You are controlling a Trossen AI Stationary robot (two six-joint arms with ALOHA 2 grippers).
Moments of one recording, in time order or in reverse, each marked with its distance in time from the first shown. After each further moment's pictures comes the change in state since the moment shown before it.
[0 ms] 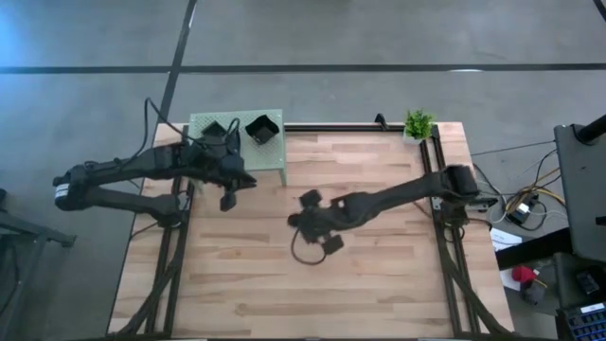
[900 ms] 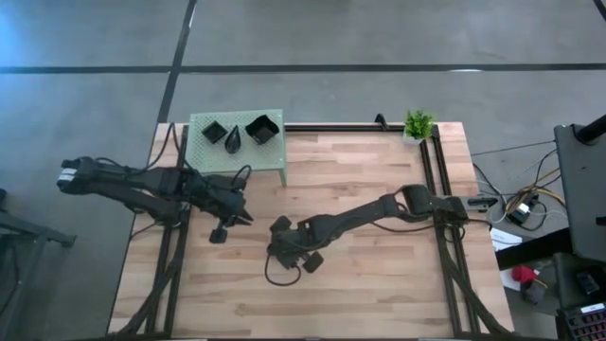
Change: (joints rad) left arm -0.336 0.001 -0.124 0.037 -0.010 -0.061; right arm 0.052 0.411 0.397 -0.047 -0.134 -0.181
